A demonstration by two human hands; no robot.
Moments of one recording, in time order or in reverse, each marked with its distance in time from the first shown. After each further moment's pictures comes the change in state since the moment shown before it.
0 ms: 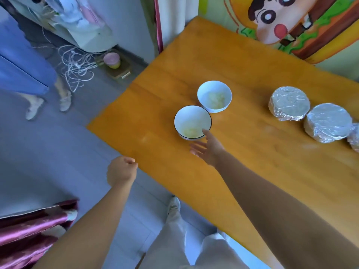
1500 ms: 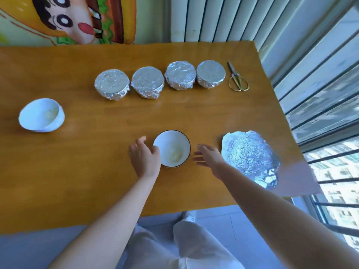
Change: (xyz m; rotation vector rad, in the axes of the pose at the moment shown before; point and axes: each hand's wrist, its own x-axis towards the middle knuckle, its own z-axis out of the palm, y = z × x) left_hand -0.329 0.176 0.227 -0.031 -0.337 0.775; right_hand -0.164 0.070 -0.406 0.011 0.471 -0.301
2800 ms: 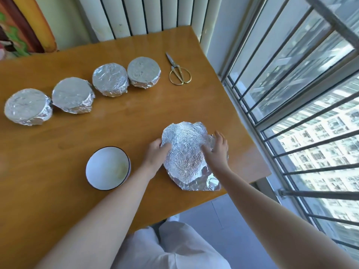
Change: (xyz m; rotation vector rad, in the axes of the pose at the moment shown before) left_hand -0.046 0.126 0.144 -0.278 -0.688 0.032; right_hand 0.008 0.033 -0.177 -0.320 0.514 -0.255
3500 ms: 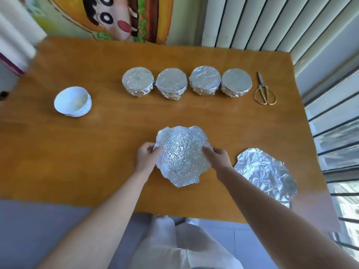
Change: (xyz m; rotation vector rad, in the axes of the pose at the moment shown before) left_hand -0.072 -0.093 -0.190 -0.225 0.550 -0.021; right_hand -0.049 -0.100 0.150 0.285 -0.499 0.131
